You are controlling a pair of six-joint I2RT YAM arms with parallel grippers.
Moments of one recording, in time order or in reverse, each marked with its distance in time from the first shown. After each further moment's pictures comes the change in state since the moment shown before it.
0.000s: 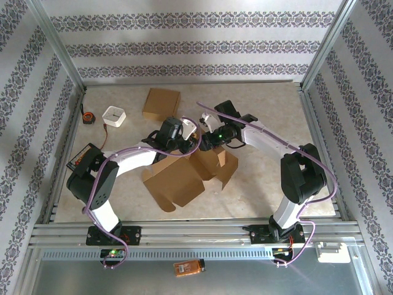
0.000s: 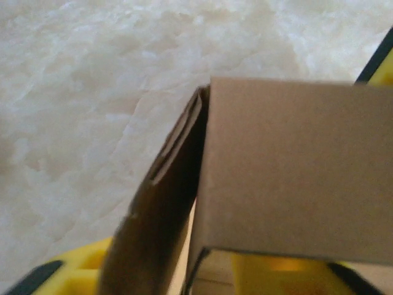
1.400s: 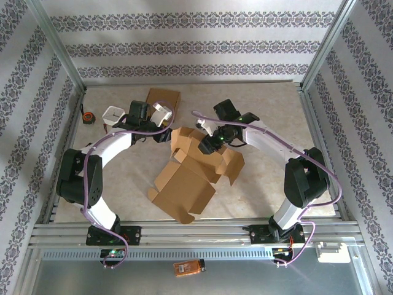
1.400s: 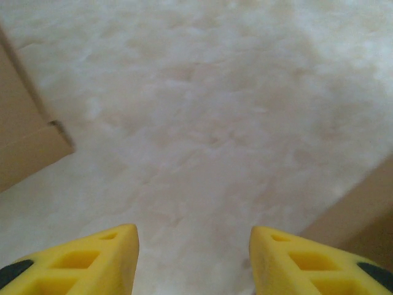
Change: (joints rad) left arm 0.343 -0.040 0.106 -0.307 0.412 0.178; right arm 0.022 -0.041 0.039 -0.114 0.010 -0.288
